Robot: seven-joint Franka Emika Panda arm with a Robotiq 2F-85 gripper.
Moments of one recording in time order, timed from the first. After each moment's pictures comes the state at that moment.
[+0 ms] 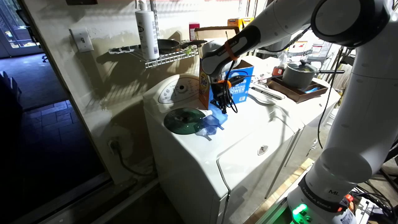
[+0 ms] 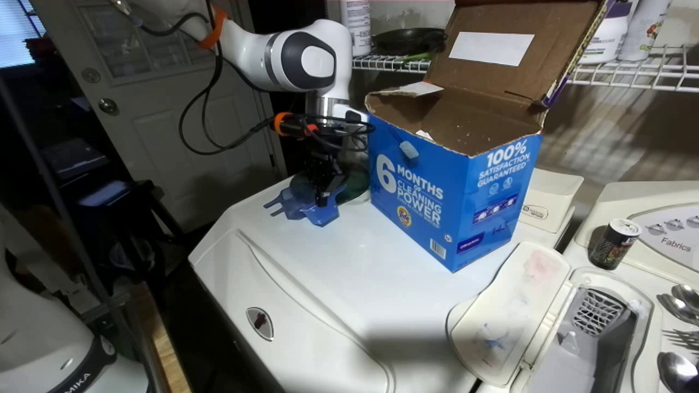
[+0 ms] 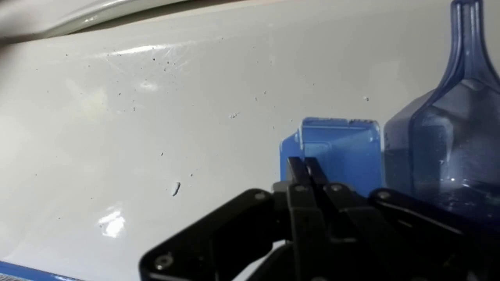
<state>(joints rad) 0.03 0.19 -0.01 -2.06 -0.13 1.94 0.18</state>
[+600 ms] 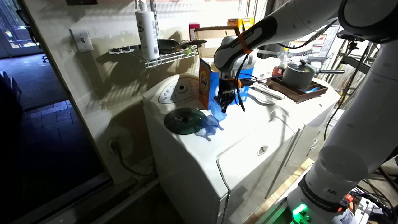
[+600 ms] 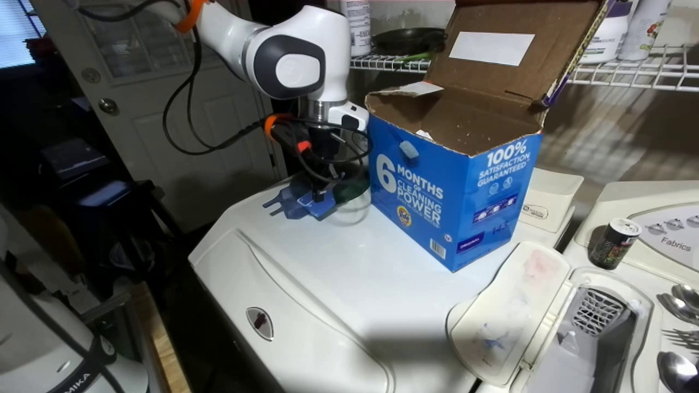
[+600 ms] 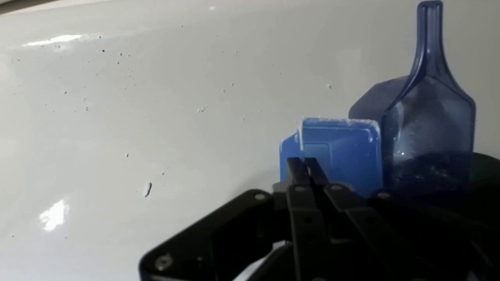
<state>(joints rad) -0.03 0.04 -0.03 -2.24 0.10 2.15 0.00</state>
